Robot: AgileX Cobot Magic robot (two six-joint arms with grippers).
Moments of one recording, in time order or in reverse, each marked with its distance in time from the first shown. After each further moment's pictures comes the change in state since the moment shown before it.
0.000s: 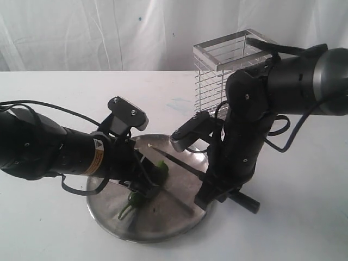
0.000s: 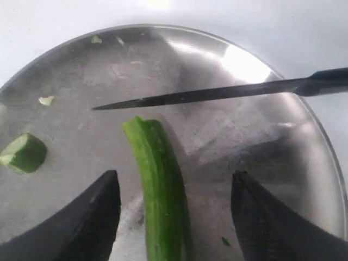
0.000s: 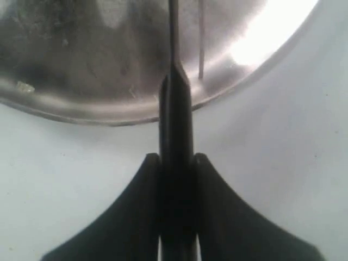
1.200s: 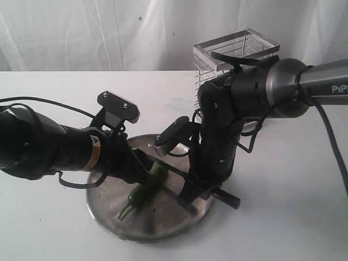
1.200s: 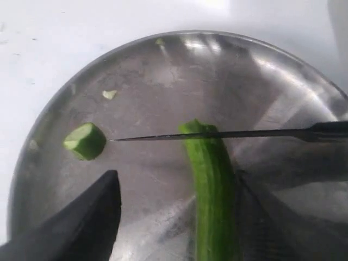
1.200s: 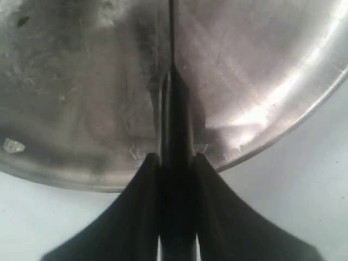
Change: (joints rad) left arm 0.000 -0.004 0.000 0.000 0.139 -0.089; right arm 0.043 0.134 -0.100 -0.033 -0.029 0.015
